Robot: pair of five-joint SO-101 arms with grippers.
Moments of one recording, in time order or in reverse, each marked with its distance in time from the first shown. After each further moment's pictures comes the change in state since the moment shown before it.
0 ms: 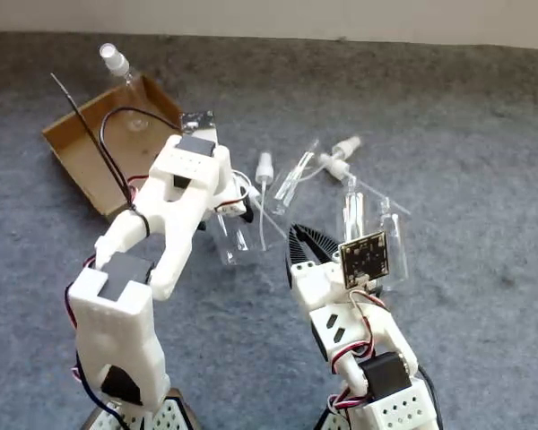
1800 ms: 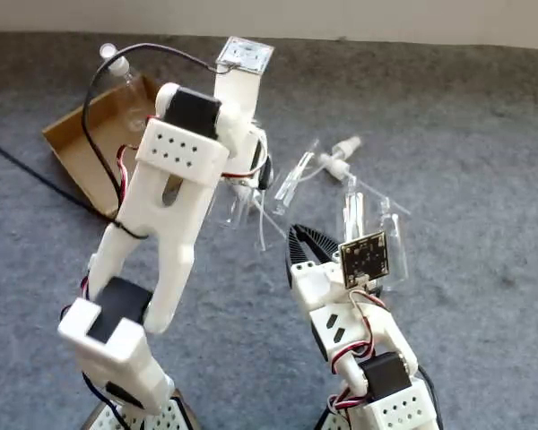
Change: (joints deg) left arm 7.1 -12.7 -30.9 28.1 -20.7; right arm 0.0 0.0 0.0 0.0 0.0
